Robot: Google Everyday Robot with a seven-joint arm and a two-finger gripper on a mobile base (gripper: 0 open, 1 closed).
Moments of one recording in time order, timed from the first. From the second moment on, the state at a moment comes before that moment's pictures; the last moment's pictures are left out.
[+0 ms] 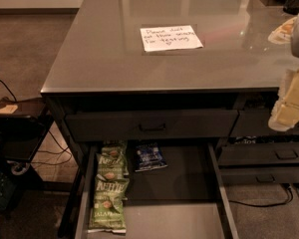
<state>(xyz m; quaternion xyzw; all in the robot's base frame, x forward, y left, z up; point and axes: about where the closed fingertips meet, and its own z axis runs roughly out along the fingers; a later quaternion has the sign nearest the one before) 0.438 -0.217 0.976 -0.60 0.78 -0.03 0.16</state>
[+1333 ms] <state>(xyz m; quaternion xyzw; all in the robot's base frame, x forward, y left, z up) 0.420 -0.166 0.892 -0.58 0.78 0.09 0.22</state>
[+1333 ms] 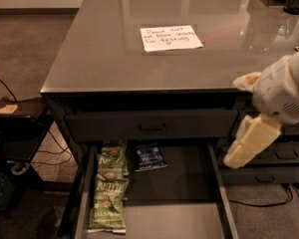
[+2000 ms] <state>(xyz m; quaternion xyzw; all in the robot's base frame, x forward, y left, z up) 0.422 -0.099 0.784 -0.57 0.77 0.16 0.22</state>
